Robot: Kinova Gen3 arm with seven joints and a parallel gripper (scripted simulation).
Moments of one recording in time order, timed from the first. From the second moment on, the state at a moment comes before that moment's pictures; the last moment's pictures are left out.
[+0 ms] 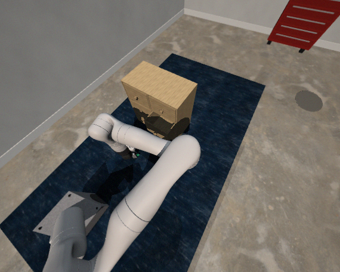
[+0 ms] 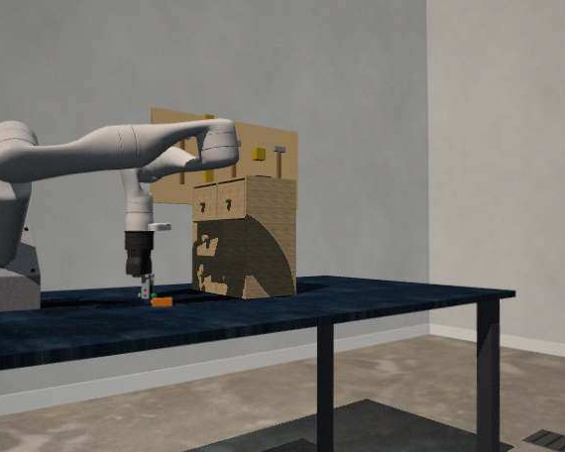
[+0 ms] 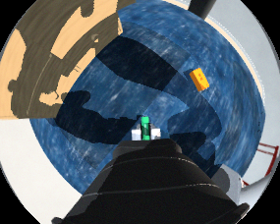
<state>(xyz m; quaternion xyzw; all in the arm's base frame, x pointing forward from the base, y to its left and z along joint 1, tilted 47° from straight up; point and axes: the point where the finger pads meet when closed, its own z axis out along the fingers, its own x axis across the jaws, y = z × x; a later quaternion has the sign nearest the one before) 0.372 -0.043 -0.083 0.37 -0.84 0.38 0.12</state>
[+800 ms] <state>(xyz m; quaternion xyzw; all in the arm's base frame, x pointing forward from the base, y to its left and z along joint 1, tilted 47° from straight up) 0.363 0.025 -0.019 0.37 -0.84 0.38 0.13</state>
